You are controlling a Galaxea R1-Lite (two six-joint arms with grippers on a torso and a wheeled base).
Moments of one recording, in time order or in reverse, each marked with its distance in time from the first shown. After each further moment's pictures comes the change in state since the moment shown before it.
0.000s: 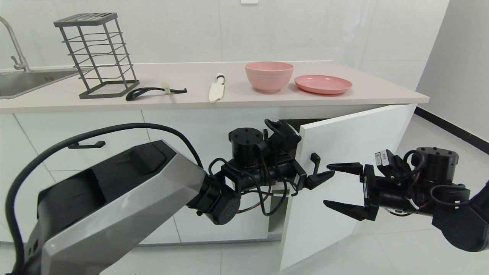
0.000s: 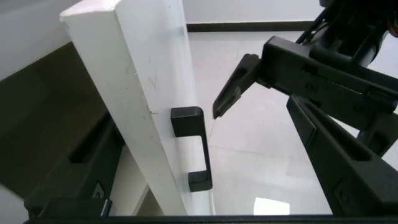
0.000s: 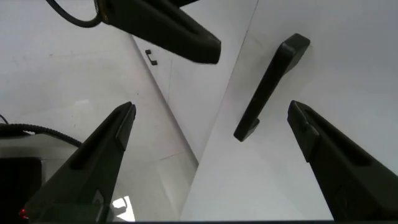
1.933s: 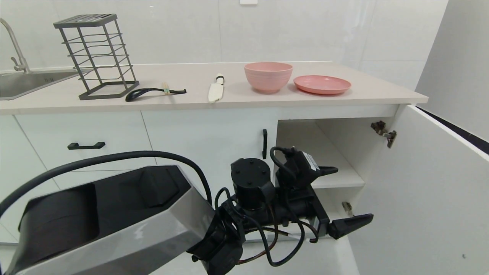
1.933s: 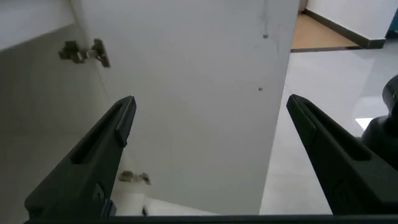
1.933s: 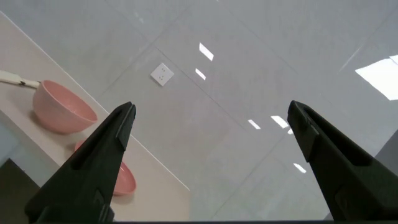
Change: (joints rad) left arm -0.137 -0.053 0.273 -0.344 -0.046 -0.107; right arm -0.426 -0.729 -0.364 -0.043 -0.207 0.142
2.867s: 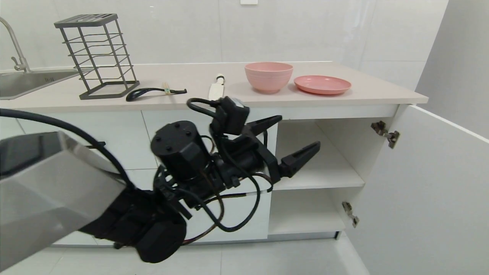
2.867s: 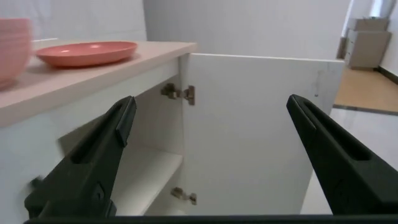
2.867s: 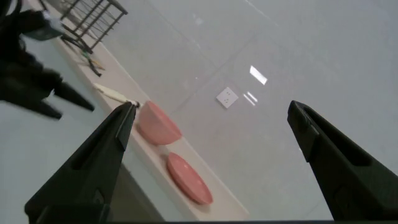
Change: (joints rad) left arm 0.140 -0.321 0.229 -0.076 0.179 -0.108; right arm 0.187 -0.236 0.373 -0.022 0.086 -0.057
